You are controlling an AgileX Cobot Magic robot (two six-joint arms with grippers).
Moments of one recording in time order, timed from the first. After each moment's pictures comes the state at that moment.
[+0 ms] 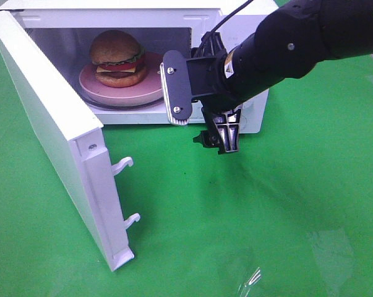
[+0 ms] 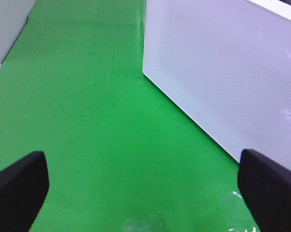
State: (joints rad) left arm 0.03 0.00 -0.52 -0.10 1.07 0.04; right arm 0.65 1.79 -1.14 -0.24 0.24 -1.00
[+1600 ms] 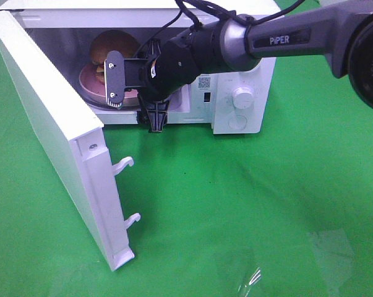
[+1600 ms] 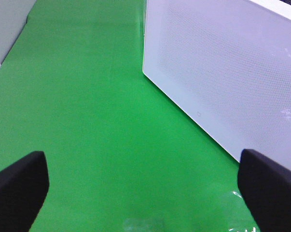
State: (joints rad) left arm 0.03 0.00 -0.52 -0.10 1.07 0.04; right arm 0.67 2.34 -1.77 -0.24 0.22 -0.92
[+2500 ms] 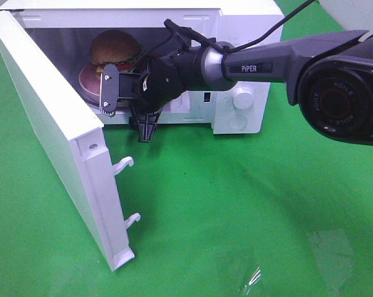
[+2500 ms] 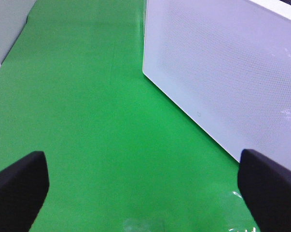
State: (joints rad) left arm 0.03 0.00 -0.52 -0.10 1.07 0.04; right arm 0.67 2.50 -1.93 -0.14 0.23 -0.92
